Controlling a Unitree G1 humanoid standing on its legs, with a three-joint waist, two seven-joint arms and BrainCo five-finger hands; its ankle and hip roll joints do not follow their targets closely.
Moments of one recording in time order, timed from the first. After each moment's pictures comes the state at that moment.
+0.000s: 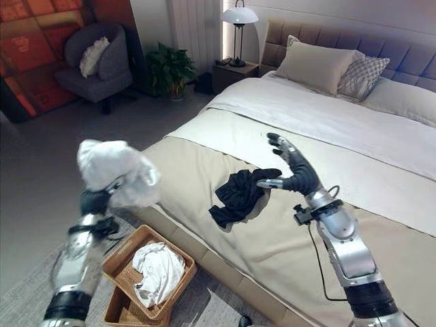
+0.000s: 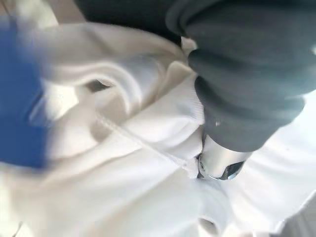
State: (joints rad) left arm -0.02 0.36 0.33 0.34 -0.61 -0.26 -0.12; right arm -0.11 -0.56 0.00 -0.16 0.23 -0.11 0.17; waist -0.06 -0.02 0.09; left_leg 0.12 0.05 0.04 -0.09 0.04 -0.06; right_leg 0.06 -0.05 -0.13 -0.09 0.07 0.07
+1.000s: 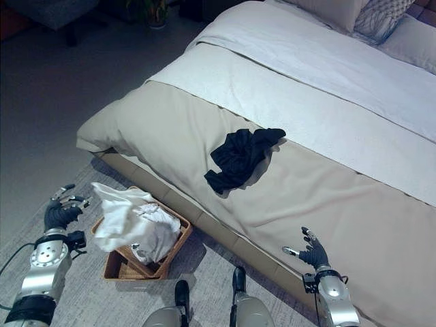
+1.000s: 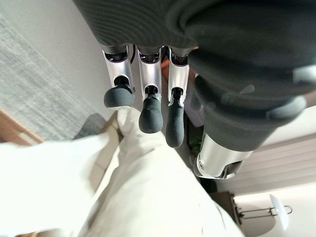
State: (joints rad) left arm -0.10 0.56 0.18 0.49 -0.29 -0.18 0.20; right arm 0.07 -0.38 0.01 0.53 0.07 -0.10 -0.03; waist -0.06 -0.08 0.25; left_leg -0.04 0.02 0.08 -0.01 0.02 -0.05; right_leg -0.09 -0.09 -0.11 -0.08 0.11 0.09
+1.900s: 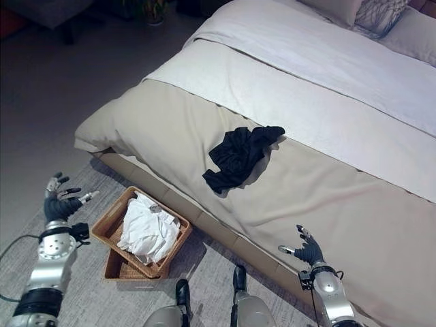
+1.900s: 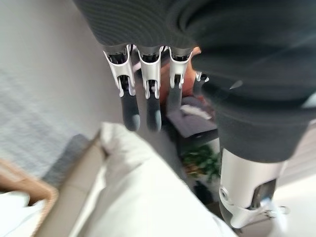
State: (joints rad) left arm -0.11 0.46 0.18 0.49 -0.09 -0.17 0.36; right arm 0.03 -0.38 0.05 0.52 0.03 -0.10 -0.06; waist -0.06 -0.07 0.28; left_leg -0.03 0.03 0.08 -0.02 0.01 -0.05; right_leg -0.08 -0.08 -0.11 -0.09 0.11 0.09
